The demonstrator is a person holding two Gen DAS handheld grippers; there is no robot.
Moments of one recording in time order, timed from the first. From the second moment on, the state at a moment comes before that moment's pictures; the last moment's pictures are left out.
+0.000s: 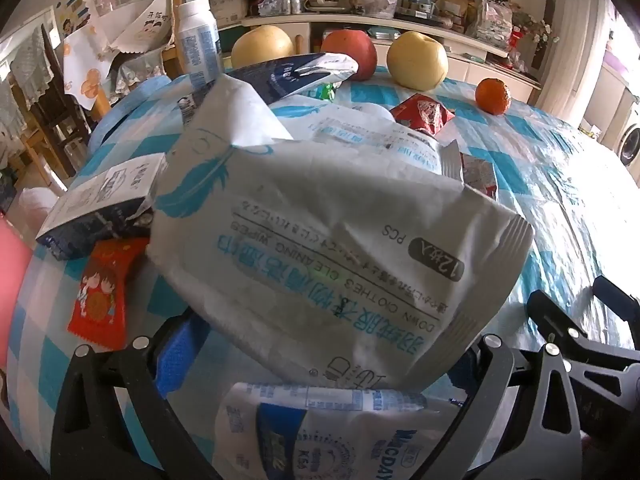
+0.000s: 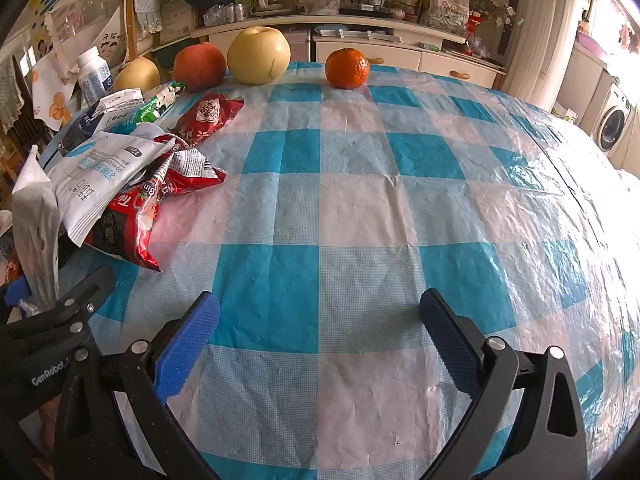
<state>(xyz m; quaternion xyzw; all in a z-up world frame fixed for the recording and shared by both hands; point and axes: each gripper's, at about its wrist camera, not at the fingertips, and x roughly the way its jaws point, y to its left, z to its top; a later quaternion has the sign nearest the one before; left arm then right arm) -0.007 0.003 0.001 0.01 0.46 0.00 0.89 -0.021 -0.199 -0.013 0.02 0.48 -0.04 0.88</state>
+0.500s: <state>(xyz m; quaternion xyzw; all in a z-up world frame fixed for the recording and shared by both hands) -0.074 0.023 0.058 0.03 0.39 0.00 0.92 -0.093 -0.189 0.056 0.01 0.35 -0.02 0.94</state>
